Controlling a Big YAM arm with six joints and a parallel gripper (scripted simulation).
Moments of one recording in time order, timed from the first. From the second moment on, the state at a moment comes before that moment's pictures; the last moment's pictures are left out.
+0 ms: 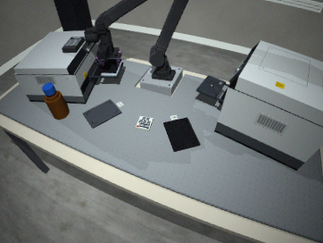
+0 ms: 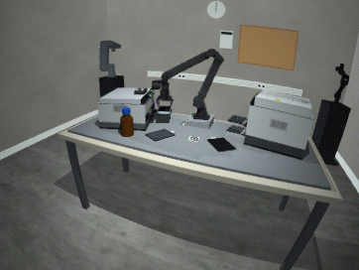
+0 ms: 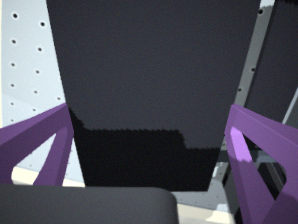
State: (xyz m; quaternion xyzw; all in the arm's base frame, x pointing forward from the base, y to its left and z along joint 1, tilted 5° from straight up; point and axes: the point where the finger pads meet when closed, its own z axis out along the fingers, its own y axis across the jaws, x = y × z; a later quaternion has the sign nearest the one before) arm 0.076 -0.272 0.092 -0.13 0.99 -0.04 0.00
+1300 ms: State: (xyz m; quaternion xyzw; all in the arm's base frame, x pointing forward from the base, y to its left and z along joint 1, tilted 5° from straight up) arm 0.075 -0.269 0.106 -0.13 0.99 -0.04 0.00
